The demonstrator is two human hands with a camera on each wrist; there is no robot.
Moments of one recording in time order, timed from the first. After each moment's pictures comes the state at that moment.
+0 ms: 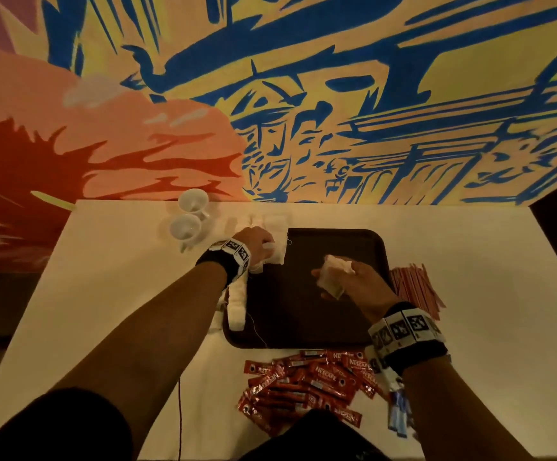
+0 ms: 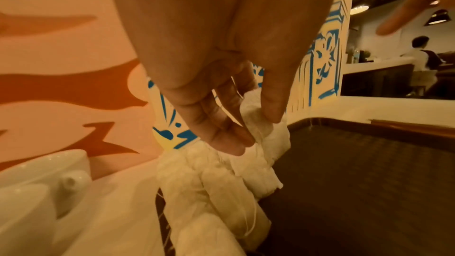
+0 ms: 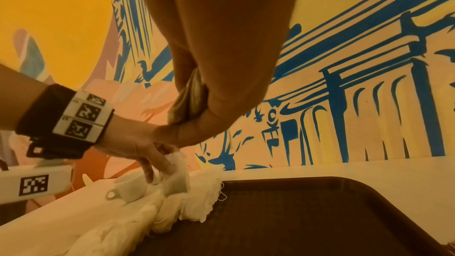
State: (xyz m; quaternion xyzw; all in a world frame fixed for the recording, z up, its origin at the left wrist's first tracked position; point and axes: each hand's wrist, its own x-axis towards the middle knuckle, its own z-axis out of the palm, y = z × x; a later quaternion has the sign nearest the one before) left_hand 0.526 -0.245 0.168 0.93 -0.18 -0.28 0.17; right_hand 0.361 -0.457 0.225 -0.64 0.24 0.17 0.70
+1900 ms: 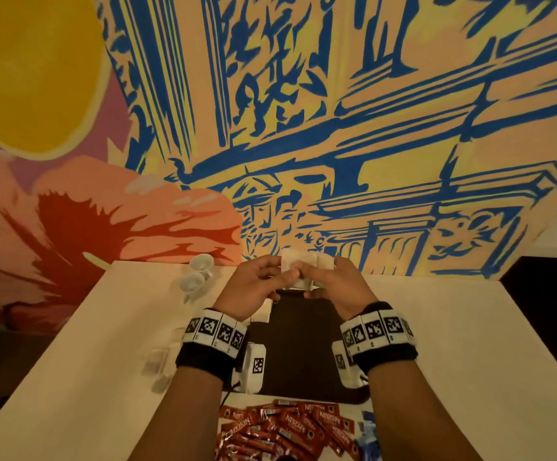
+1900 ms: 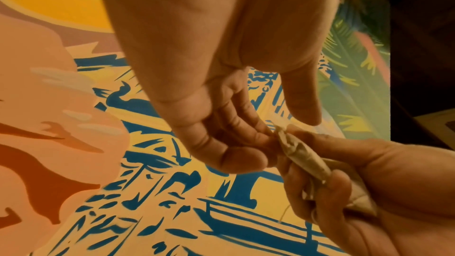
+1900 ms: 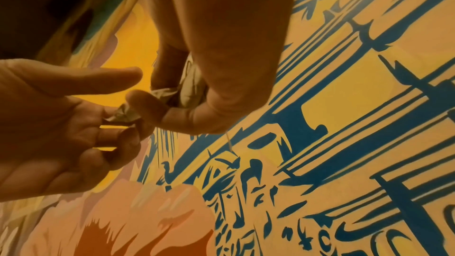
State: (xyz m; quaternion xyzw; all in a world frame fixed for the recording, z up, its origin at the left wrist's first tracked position) left_hand 0.360 -0.296 0.354 0.74 -0.12 -0.13 0.65; right_hand 0.333 -0.476 0.368 -0.66 0.09 0.05 0.75
